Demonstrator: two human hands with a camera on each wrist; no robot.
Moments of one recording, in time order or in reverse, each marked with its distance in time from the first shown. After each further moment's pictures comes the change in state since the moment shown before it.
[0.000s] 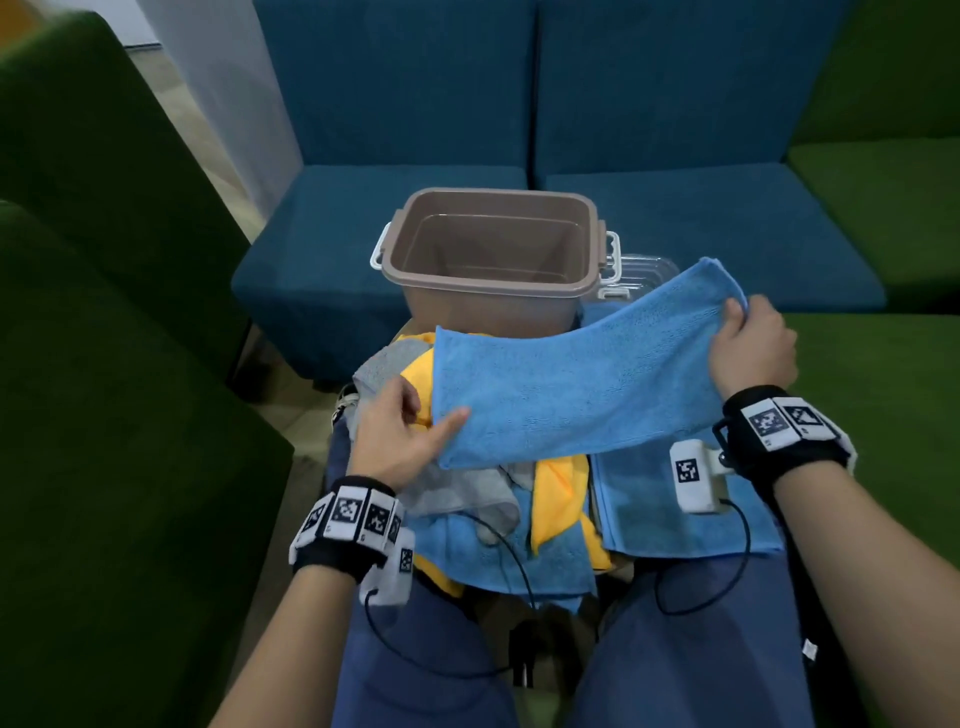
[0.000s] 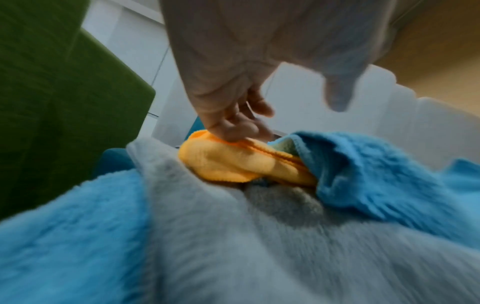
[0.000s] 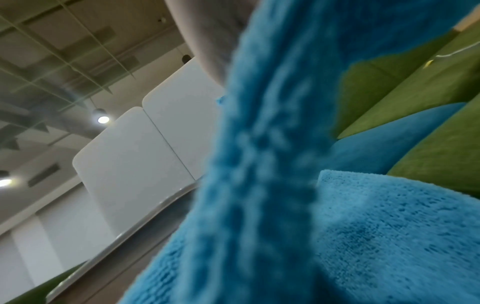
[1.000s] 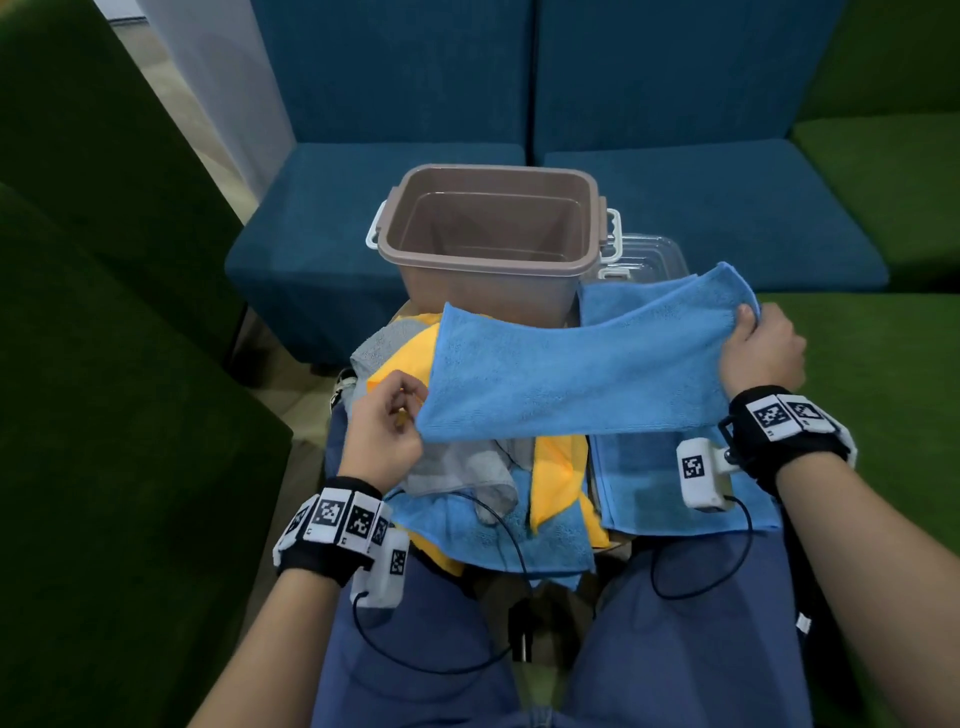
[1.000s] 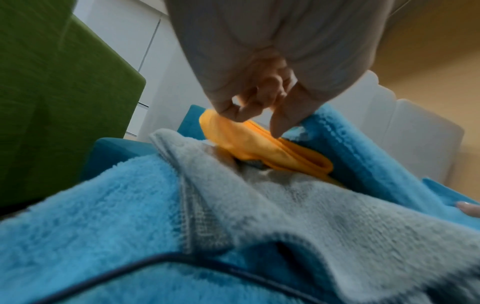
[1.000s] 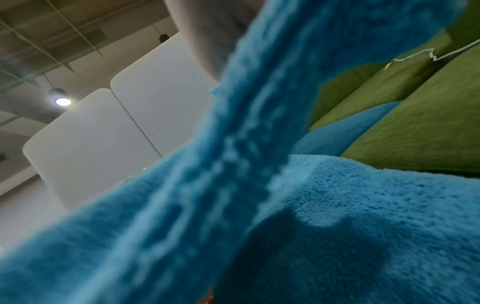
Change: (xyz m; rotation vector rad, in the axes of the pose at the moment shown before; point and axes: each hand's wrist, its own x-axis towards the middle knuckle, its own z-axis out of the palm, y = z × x) left_hand -0.018 -0.006 -0.007 -0.107 -0.052 0.089; right_hand -0.006 0.028 0.006 -0.055 -0.011 0.069
